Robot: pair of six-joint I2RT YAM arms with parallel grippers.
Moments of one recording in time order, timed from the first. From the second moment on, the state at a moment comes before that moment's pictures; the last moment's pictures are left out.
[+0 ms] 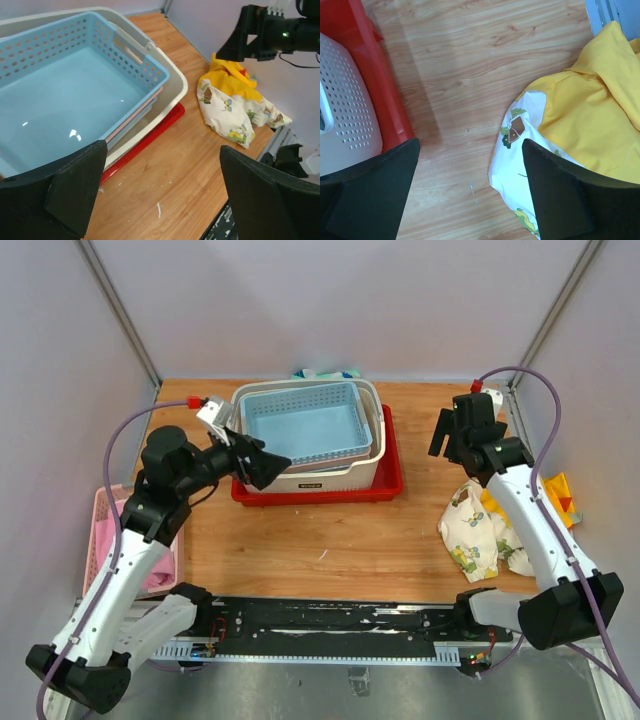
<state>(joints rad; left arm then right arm) -0.31 0.85 1.00 -0.27 0.48 -0.32 0.25 1.24 1.25 -0.77 0.40 0.37</state>
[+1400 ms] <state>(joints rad) -0.62 0.86 1.04 -0.46 -0.05 -0.50 0.61 1.73 1.83 -0.74 0.34 0.15</state>
